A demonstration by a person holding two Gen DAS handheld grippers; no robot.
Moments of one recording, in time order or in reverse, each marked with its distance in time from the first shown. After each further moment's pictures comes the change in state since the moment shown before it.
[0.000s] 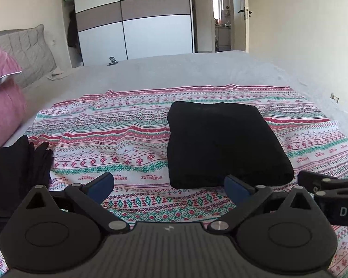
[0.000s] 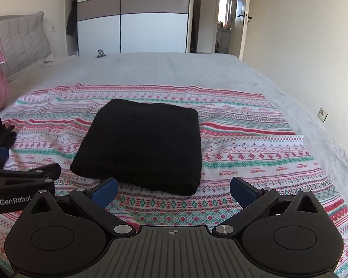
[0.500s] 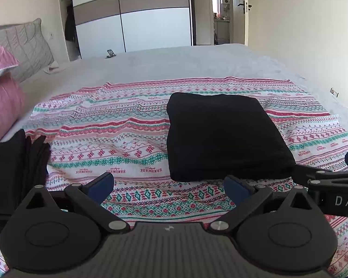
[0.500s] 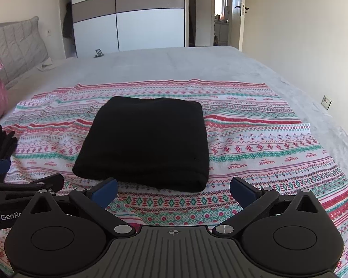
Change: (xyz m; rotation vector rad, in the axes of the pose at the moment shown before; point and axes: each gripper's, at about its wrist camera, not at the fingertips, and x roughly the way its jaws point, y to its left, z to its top) left arm 0.010 0.003 -0.003 -0.008 0.043 -0.009; right arm 0.012 0.001 -0.001 0.052 0.031 0.019
